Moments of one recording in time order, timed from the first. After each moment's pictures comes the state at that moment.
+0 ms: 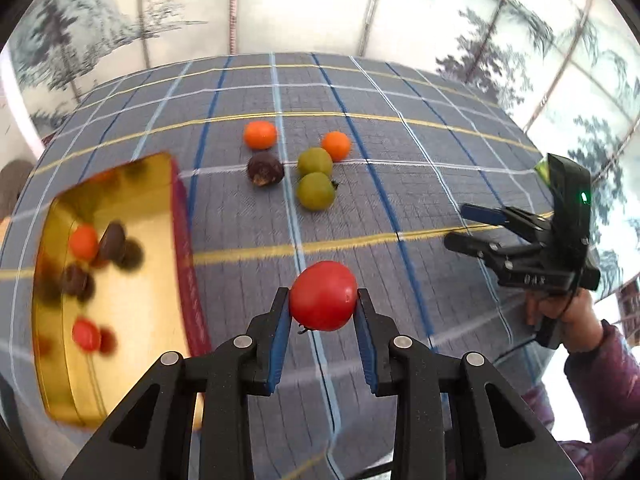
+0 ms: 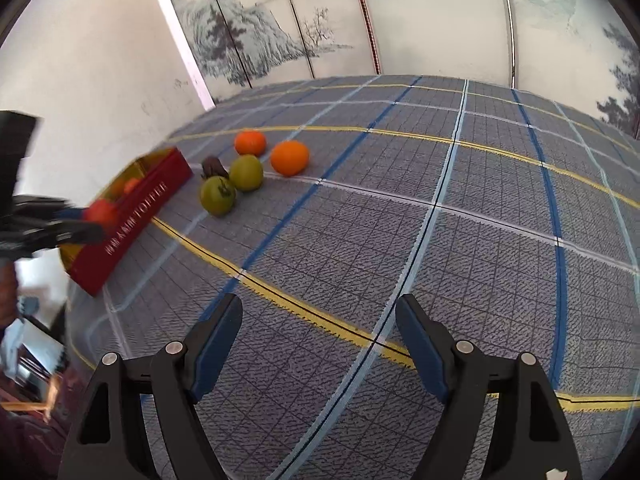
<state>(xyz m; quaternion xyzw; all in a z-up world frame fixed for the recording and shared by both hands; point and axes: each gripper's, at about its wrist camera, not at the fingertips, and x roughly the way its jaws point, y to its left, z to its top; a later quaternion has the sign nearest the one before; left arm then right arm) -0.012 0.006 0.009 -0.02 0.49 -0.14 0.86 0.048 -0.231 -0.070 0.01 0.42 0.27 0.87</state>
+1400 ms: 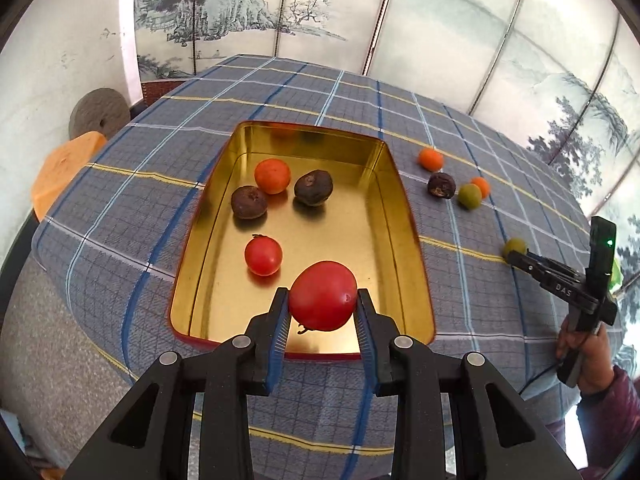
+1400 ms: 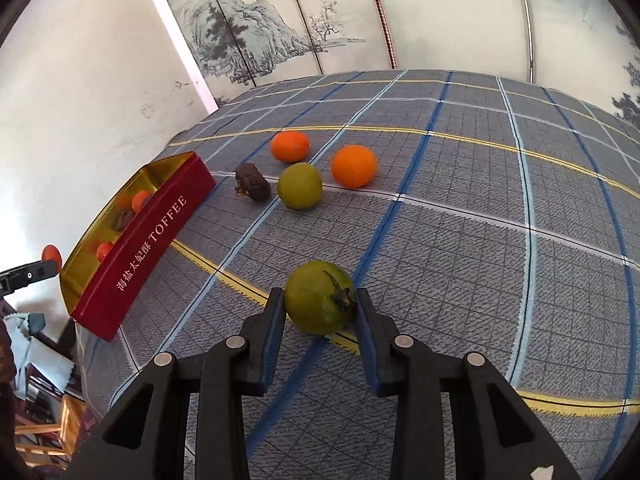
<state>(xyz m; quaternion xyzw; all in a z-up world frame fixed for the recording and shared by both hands) -0.068 0.157 -0.005 -0.11 0.45 0.01 0.89 0.061 -0.164 -0.077 0.01 0.43 0.25 0.87</state>
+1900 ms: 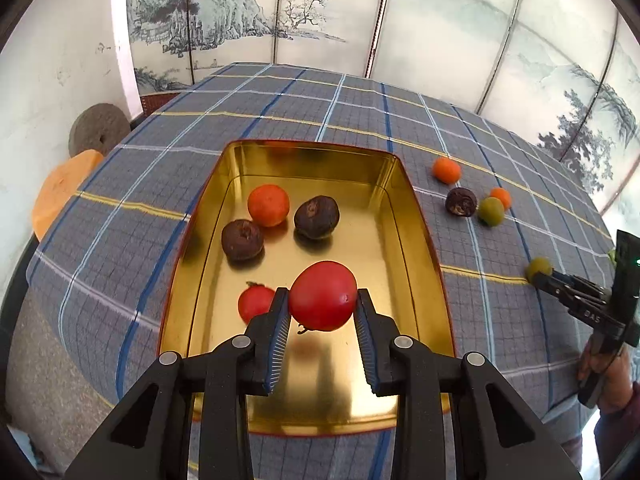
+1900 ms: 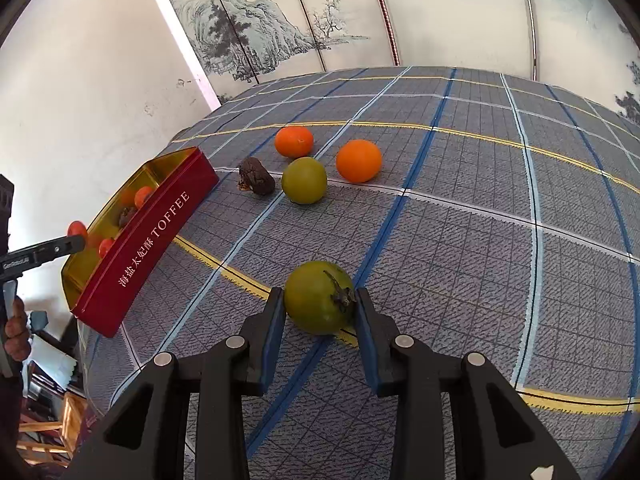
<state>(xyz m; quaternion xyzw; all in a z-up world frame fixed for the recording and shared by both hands) -0.024 0.157 -0.016 -0.08 0.44 0.02 0.89 0.058 -0.164 -0.078 0.02 0.43 0.26 0.87</state>
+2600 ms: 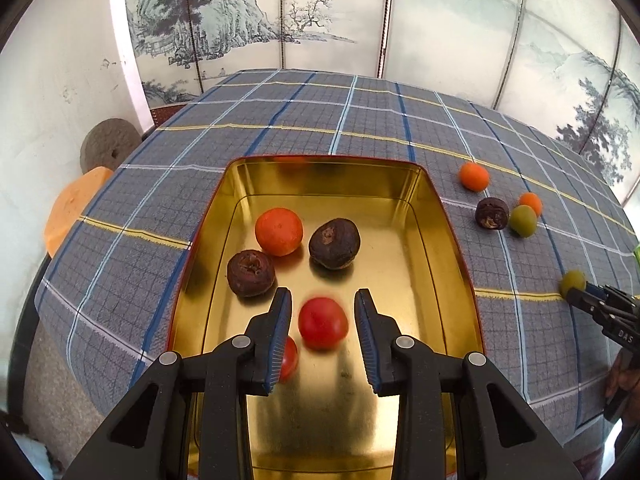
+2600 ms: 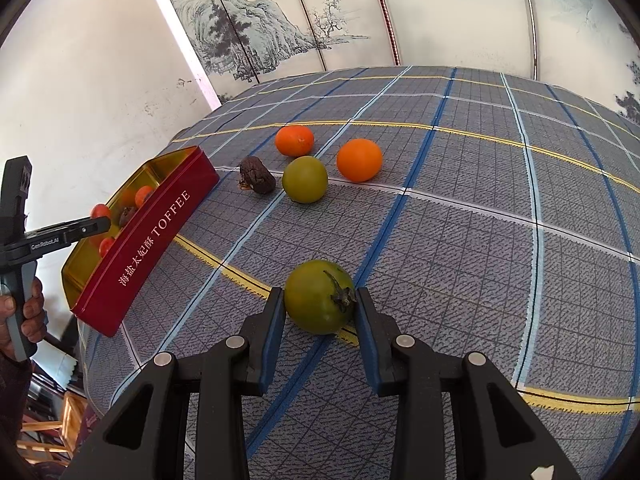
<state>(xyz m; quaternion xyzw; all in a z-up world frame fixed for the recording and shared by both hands) 0.010 0.160 -0.025 -0.05 0.44 0.05 0.90 0.058 -0.164 -0.078 0.02 0.43 0.26 0.87</state>
